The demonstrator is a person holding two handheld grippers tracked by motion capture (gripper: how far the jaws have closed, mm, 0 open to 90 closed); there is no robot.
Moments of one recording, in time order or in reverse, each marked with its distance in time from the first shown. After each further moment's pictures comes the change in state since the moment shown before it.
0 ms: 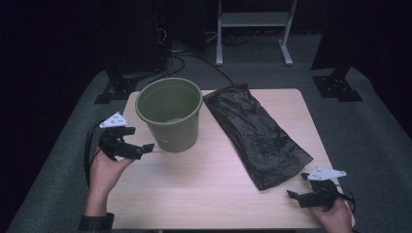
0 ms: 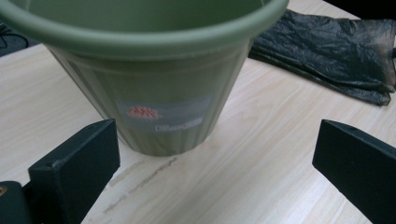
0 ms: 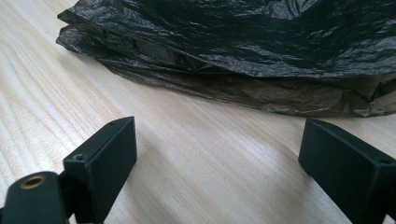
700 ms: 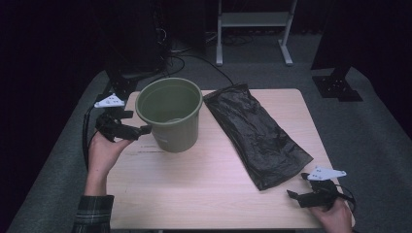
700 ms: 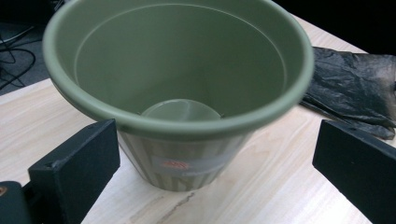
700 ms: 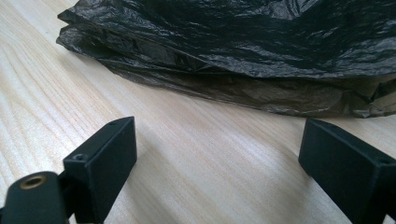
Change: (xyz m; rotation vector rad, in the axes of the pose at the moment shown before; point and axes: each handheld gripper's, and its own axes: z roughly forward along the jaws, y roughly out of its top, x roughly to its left) left arm 0.026 0.037 0.000 -0.042 0.010 -0.014; right arm 0.000 0.000 0.000 0.000 0.002 -0.001
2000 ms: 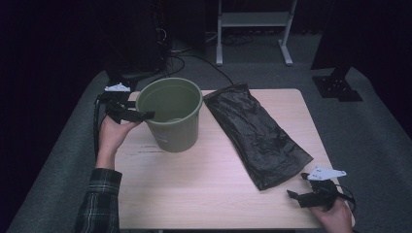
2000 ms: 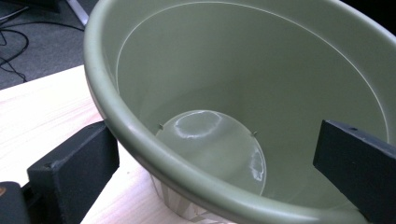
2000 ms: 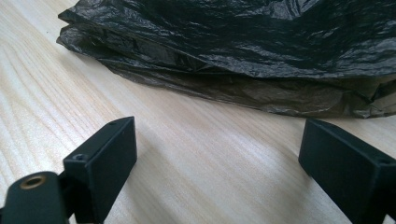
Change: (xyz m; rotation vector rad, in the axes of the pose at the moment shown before) left arm 0.054 0.010 0.051 0.019 -0.023 -0.081; right arm 0.000 0.000 0.000 0.000 0.002 -0.003
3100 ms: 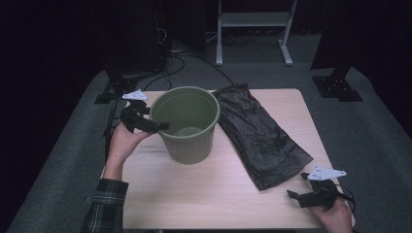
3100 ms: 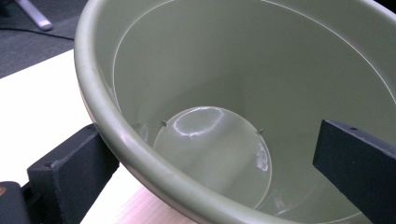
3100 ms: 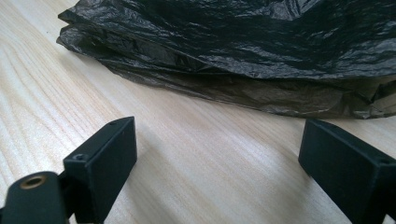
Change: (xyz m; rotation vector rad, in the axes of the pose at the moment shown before) left arm -0.054 -0.001 0.014 0.050 -0.111 0.115; right arm 0.000 0.000 0.000 0.000 0.002 0.000
